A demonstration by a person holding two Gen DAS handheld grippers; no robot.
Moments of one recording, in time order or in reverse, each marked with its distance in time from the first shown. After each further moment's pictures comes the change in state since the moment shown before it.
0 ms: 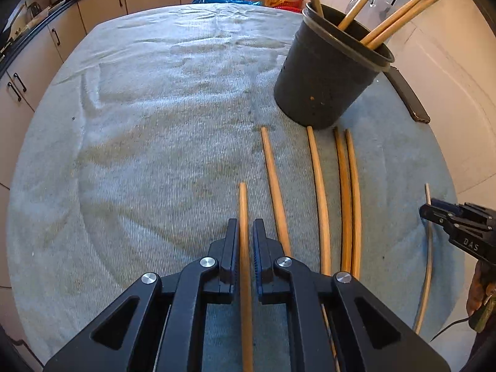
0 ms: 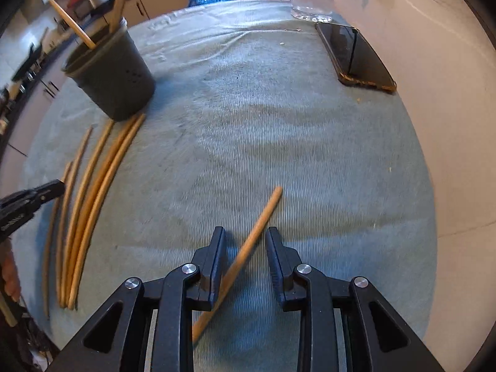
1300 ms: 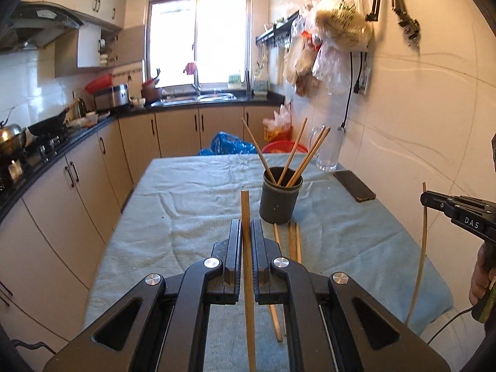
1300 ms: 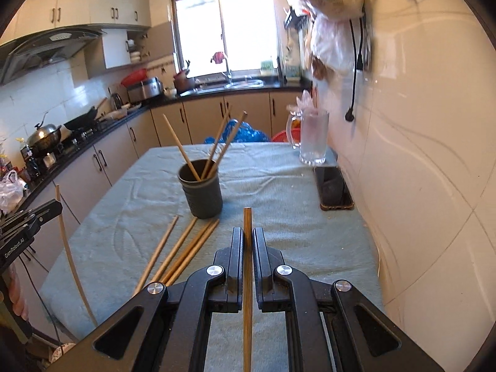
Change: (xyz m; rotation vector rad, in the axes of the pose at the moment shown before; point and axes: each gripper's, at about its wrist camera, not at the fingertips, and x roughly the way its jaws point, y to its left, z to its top) left arm -0.227 -0.033 -0.126 0.074 -0.681 0.100; right arm -0.197 0.025 -0.100 -0.058 -0.655 0.077
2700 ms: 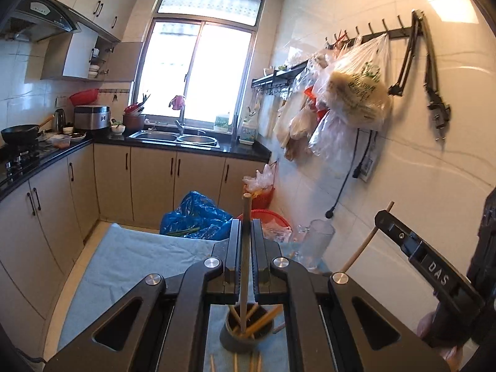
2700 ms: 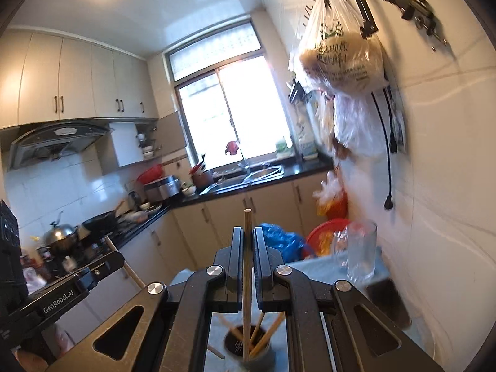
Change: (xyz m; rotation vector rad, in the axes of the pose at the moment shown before) left arm 0.124 -0.008 0.190 -0.142 -0.166 -0.113; right arm 0.071 0.031 0.174 0.151 -0.389 0.096
